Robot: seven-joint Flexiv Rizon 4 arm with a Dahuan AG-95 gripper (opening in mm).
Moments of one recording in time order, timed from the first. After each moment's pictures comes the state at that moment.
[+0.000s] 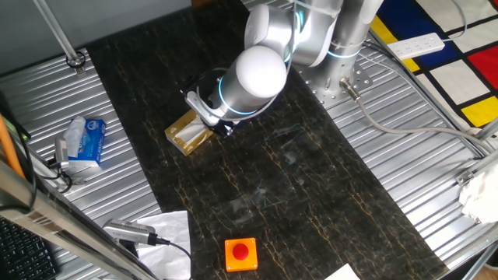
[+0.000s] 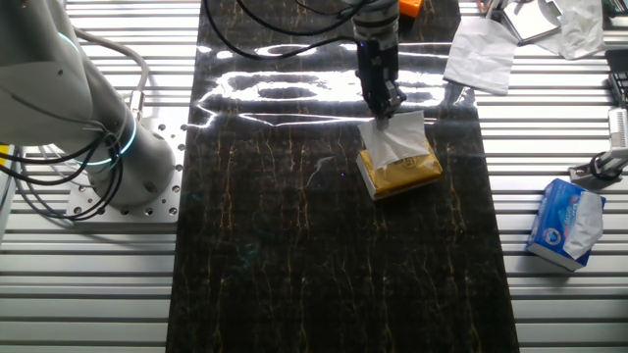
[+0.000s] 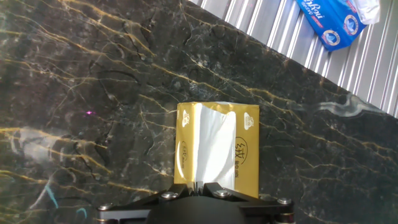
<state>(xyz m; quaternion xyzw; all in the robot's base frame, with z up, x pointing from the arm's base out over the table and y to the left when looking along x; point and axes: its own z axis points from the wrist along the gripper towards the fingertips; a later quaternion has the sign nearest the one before) 0.479 0.051 0.099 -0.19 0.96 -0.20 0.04</state>
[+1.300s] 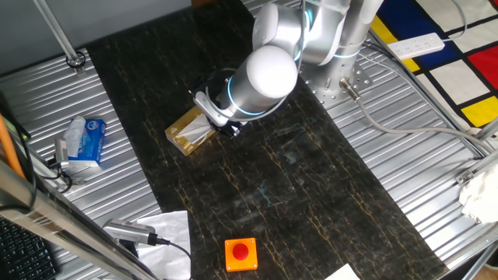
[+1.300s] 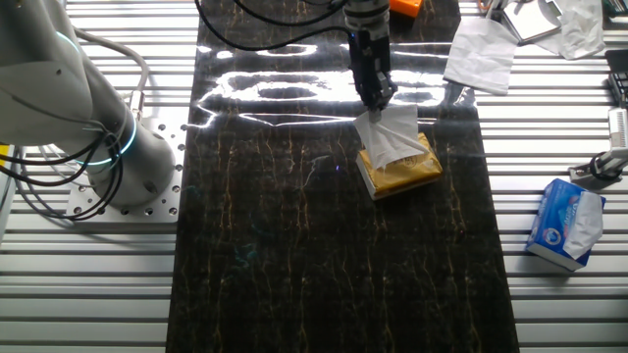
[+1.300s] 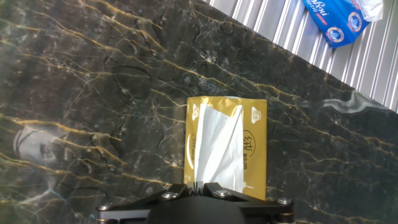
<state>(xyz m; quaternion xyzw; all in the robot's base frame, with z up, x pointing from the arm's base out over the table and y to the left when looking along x) 0.466 0.065 0.104 -0.19 0.96 -0.20 0.04</state>
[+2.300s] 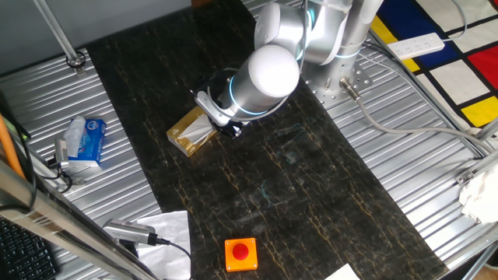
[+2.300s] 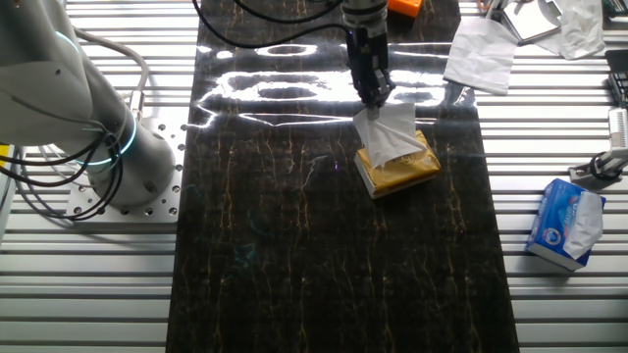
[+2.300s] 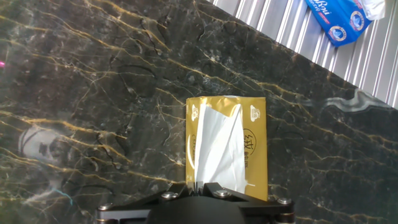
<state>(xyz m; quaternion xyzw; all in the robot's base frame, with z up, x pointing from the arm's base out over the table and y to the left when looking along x) 0.464 0.068 0.107 -0.18 0.96 -0.20 0.04</state>
